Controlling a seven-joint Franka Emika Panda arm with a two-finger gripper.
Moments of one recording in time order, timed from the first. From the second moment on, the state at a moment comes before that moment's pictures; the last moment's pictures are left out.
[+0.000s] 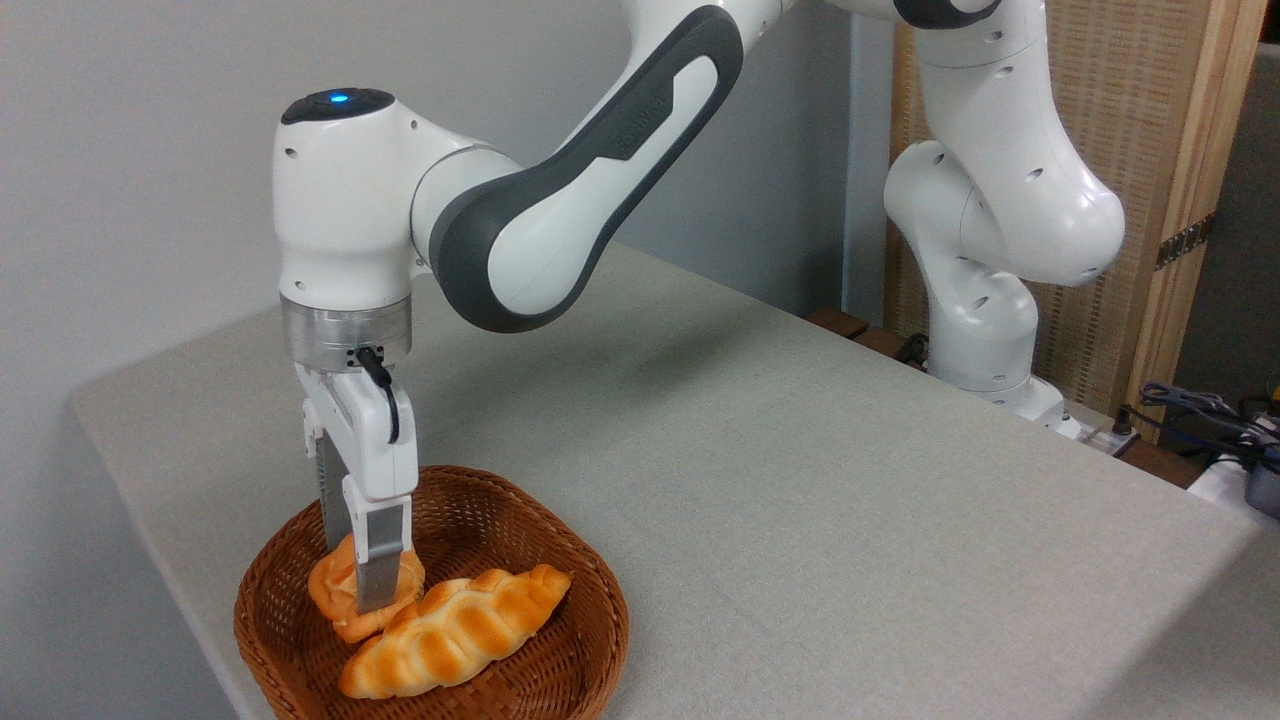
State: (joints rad) arm -0.06 0.27 -0.12 -1.79 0.03 2.33 0.73
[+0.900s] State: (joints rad) arm -0.05 0.25 -0.12 -1.78 0.03 2.30 0.74
